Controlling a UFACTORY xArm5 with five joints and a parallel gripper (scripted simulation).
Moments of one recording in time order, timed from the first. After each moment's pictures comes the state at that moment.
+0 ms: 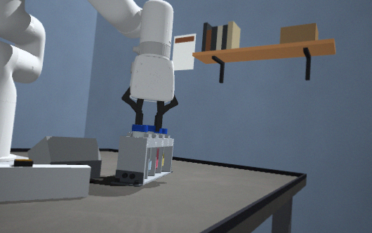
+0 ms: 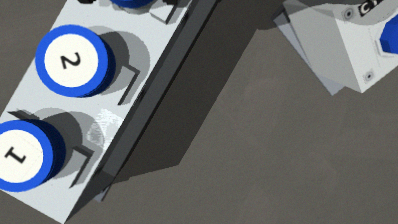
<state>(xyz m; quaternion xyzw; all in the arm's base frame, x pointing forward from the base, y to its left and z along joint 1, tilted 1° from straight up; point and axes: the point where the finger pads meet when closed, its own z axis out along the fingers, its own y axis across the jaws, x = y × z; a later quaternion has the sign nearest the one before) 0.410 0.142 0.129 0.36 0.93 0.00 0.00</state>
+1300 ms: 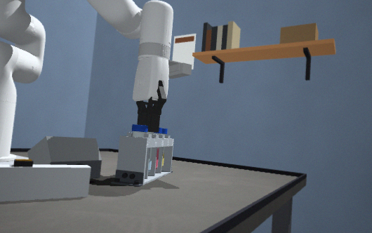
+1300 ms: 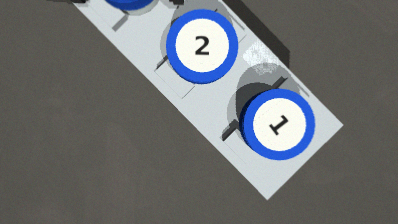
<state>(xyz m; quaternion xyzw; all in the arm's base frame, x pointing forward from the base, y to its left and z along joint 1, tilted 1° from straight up) 0.409 0.141 0.126 0.85 0.53 0.00 0.00</state>
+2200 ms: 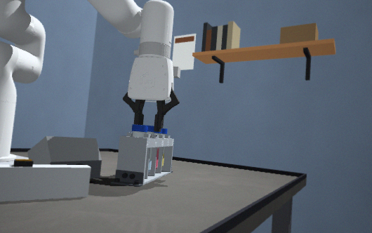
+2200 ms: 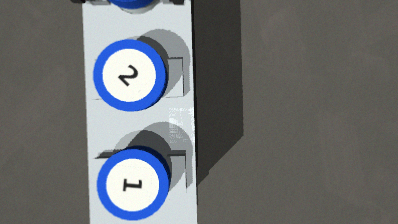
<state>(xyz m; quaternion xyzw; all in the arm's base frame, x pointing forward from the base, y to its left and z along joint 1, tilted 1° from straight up) 0.410 0.142 0.128 0.60 0.80 0.00 0.00</state>
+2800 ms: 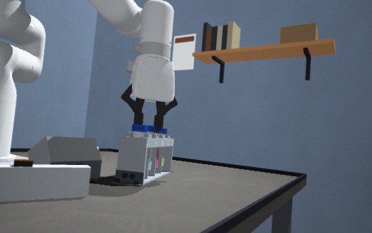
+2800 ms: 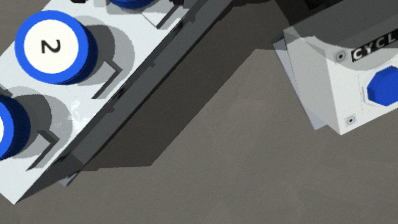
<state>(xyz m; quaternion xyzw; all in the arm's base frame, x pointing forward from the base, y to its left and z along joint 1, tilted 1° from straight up) 0.410 0.142 0.128 0.26 0.97 0.00 0.00</state>
